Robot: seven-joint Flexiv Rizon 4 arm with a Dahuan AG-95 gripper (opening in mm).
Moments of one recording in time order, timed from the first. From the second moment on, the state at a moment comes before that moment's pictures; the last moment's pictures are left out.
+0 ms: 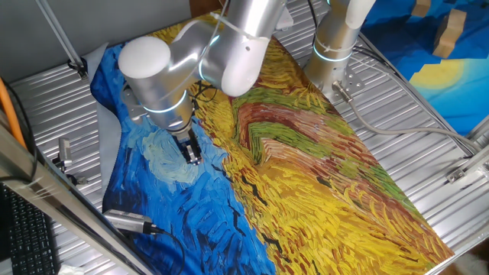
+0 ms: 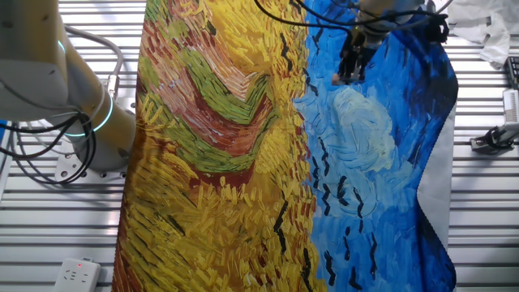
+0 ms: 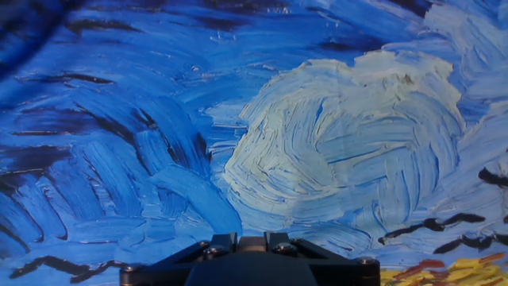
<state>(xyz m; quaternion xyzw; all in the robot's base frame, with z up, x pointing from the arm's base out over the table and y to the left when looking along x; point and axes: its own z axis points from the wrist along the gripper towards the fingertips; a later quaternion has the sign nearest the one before) 0.549 0.124 0.086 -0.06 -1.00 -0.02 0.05</state>
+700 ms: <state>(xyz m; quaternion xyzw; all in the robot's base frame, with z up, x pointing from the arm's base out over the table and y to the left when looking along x) 0.550 0.125 0.077 -0.06 -1.00 -0.02 0.05</state>
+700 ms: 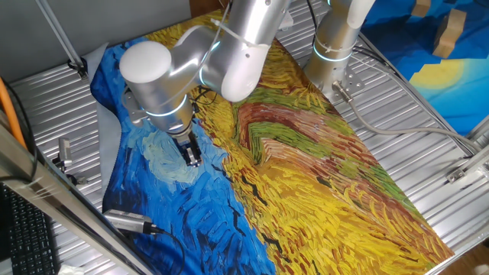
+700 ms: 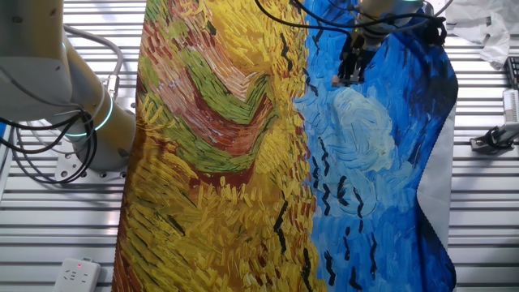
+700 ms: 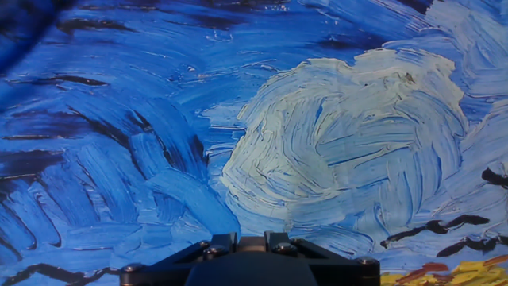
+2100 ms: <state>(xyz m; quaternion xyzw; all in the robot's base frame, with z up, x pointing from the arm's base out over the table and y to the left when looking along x) 0.550 0.126 0.037 -0.06 -1.00 -0.02 0.04</state>
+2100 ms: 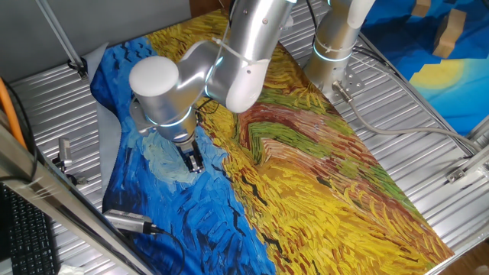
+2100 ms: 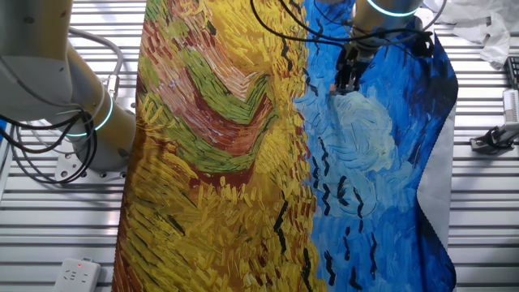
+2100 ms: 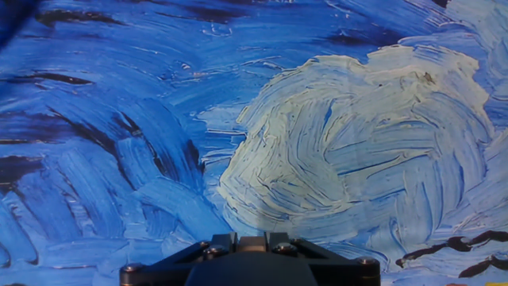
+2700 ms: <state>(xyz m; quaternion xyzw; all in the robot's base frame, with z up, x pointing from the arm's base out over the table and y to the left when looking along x) 0.550 0.127 0.030 -0.06 -1.00 -0.01 0.04</state>
